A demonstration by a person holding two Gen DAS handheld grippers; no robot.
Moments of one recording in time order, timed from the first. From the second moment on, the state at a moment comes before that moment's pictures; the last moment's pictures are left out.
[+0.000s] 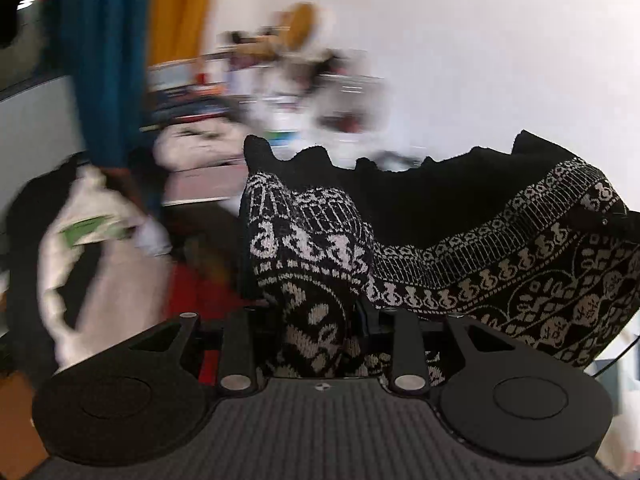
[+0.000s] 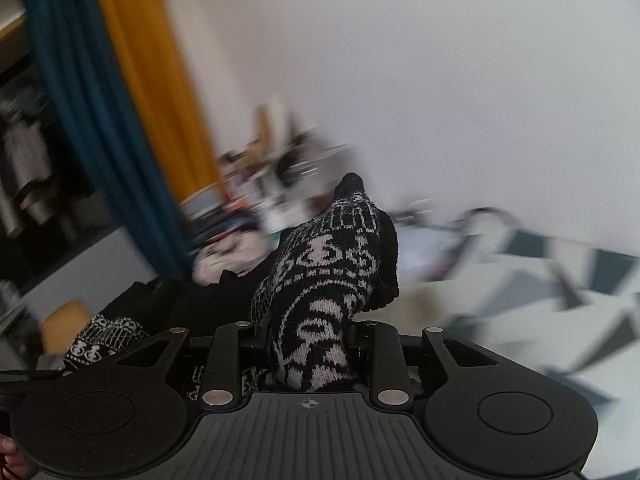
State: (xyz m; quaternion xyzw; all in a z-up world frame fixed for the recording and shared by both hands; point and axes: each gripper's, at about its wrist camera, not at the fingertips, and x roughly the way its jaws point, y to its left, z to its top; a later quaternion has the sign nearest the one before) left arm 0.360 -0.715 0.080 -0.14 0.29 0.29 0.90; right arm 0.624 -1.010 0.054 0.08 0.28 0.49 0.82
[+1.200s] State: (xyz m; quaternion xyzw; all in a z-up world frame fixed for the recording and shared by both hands) left arm 0.023 -0.251 0.024 -0.16 0.37 0.45 0.80; right arm 0.218 -0.382 -0.003 -0.03 0.38 0.60 0.70
